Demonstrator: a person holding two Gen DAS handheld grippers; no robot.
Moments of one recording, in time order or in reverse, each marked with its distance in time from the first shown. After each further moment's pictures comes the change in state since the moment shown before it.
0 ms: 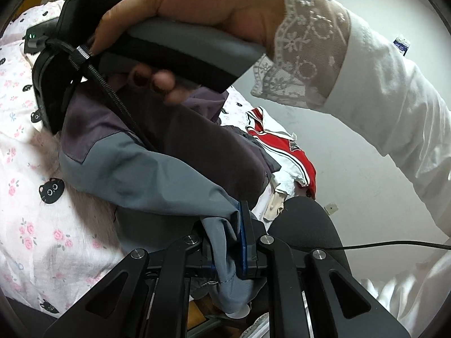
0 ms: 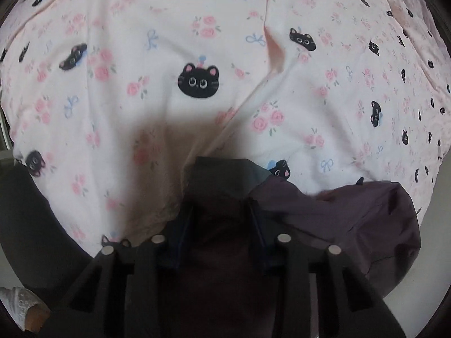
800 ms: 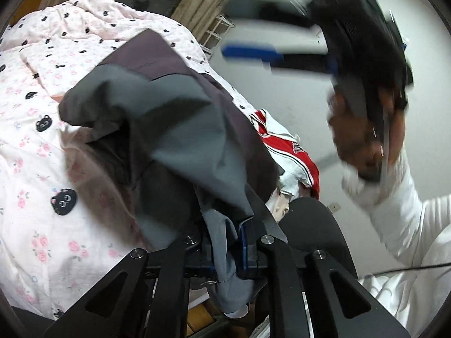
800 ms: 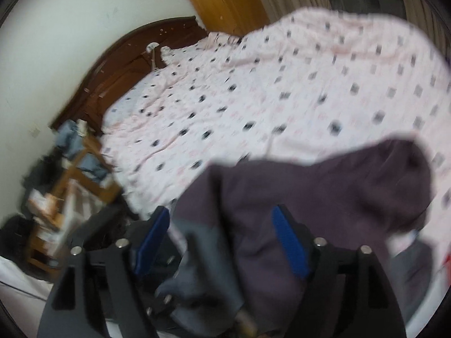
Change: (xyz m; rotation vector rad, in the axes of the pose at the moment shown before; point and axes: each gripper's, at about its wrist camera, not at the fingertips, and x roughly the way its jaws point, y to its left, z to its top) left arm 0.001 0.002 0.007 0.027 -0.002 0.007; right arm -0.137 -0.066 -0.225 0.273 -0.844 0.424
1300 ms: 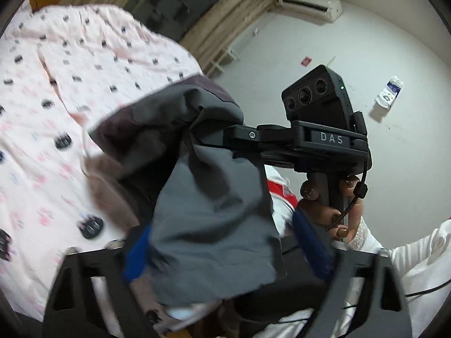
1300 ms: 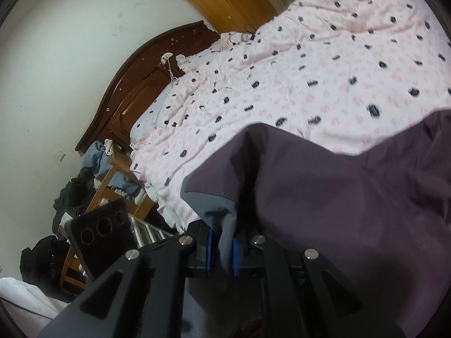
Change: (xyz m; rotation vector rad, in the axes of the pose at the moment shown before) left arm -0.043 0.029 0.009 -0.114 -0.150 -0.064; right arm 0.049 -0.009 -0.015 0.191 0.011 0.289
